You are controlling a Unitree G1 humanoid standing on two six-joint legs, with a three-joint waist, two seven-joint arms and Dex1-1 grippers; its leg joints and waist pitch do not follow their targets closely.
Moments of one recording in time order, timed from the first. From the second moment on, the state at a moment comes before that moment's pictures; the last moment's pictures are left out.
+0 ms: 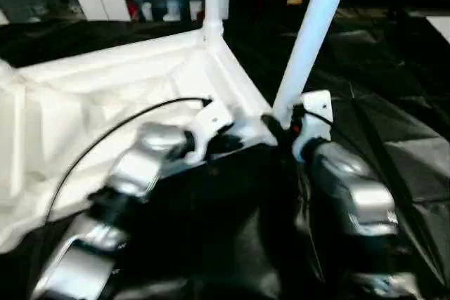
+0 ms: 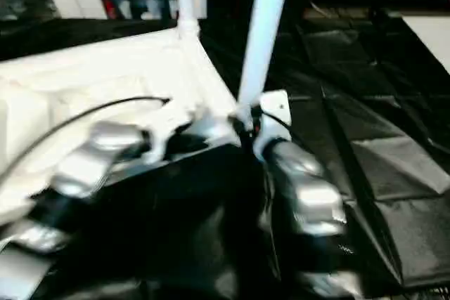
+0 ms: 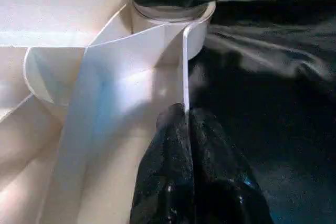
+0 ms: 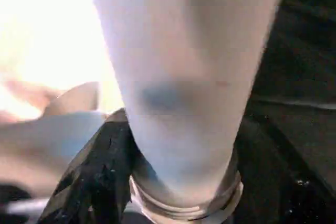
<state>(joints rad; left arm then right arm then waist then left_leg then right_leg) -0.69 0.22 -0.29 0.37 0.04 0.44 -0.86 -0.45 -0.01 -0.01 0.07 0.04 0.55 0.12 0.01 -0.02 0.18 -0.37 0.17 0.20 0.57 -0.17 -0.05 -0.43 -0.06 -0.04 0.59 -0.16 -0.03</state>
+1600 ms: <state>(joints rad) -0.56 0.48 -0.33 0.16 -0.07 0.31 -1.24 -0.37 -0.64 0.17 -0.07 0.20 0.44 1.03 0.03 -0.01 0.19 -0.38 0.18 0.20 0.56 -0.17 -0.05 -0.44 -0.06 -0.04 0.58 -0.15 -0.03</state>
